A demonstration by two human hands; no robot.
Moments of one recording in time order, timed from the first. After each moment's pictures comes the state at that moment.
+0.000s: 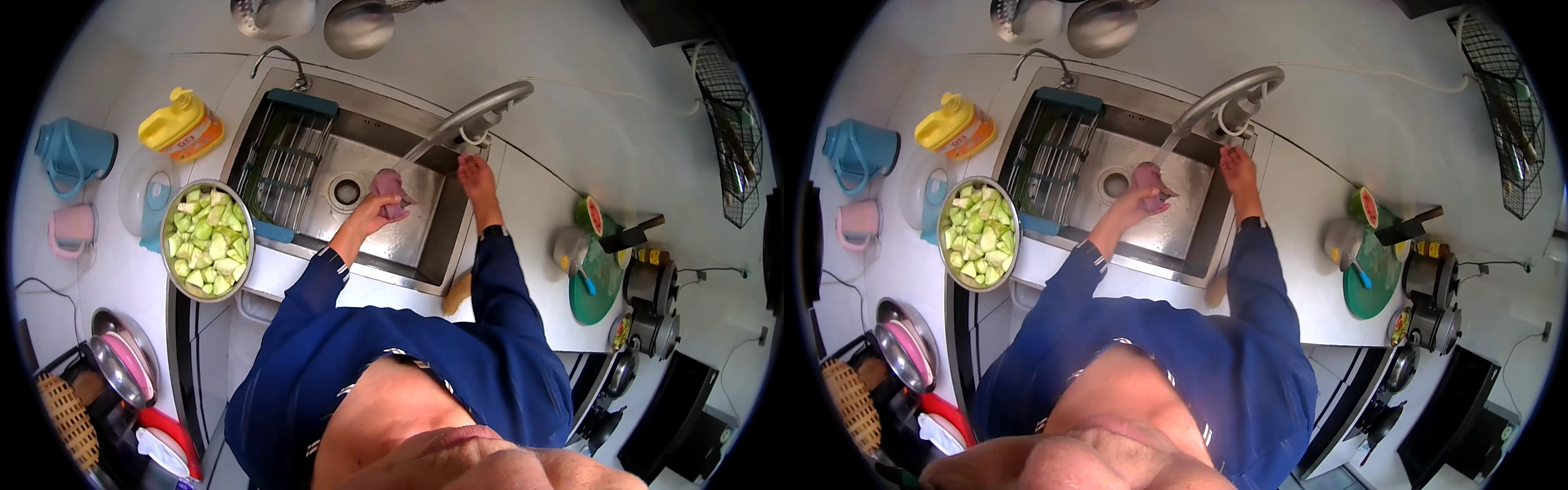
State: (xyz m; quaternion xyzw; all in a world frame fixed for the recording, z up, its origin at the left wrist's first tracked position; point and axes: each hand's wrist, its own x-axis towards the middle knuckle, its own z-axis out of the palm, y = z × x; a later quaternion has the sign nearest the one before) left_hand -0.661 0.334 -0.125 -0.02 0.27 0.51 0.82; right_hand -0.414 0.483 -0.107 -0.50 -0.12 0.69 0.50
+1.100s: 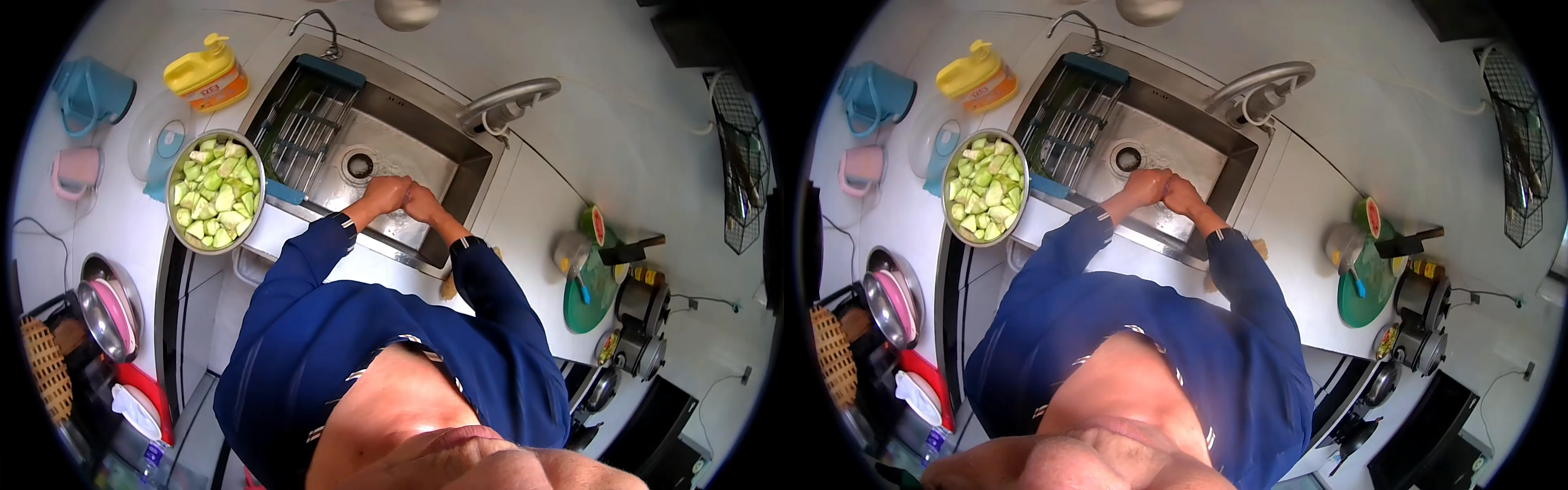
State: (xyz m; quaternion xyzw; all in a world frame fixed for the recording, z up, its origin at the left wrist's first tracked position) left_hand -0.656 0.317 -0.135 0.72 0.60 0.21 0.28; right_hand -0.518 0.353 -0.114 -0.46 -0.81 0.38 -0.01
